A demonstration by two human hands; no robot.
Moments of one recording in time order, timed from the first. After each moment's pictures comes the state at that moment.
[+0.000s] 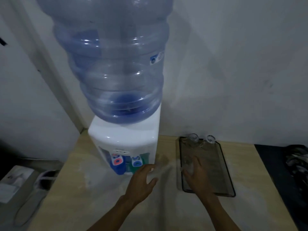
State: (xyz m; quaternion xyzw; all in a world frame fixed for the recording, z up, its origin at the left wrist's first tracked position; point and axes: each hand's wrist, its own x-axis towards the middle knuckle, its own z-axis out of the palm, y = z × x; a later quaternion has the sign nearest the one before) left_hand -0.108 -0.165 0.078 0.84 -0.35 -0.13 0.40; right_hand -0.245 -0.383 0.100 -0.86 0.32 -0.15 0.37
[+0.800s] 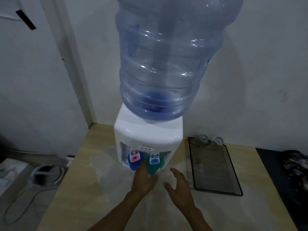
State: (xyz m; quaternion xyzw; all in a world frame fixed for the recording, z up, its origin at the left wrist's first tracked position) left_hand -0.062 -0.118 0.051 0.81 -0.20 -0.23 0.50; right_hand -0.199 -0.236 0.073 -0.86 0.33 -0.08 0.38
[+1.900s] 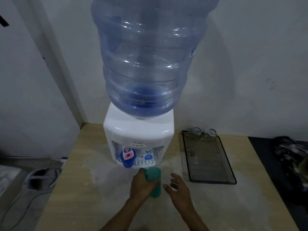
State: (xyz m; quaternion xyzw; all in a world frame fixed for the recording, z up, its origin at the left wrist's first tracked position) left_hand -0.095 -0.119 0.063 0.83 -0.12 -0.32 0.43; right_hand -0.230 -0.225 0.062 -0.69 0.48 -0.06 0.53
